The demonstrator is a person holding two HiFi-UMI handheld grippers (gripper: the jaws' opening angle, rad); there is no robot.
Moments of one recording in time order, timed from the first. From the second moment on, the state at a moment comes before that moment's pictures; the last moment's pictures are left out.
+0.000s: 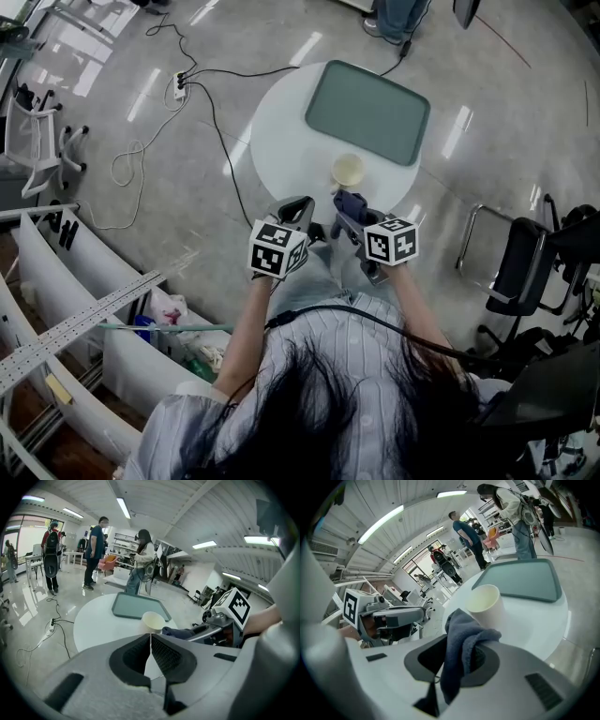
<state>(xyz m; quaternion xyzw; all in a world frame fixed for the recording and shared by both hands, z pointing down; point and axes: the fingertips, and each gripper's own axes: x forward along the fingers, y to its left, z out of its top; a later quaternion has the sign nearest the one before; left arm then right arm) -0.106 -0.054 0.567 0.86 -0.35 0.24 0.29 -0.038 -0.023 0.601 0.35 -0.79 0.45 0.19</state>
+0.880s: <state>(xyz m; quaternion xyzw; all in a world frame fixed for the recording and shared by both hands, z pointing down) -0.047 -0.064 0.591 0.86 -0.25 0.44 0.10 -0.011 -0.034 0.625 0.31 -0.79 0.49 0.20</state>
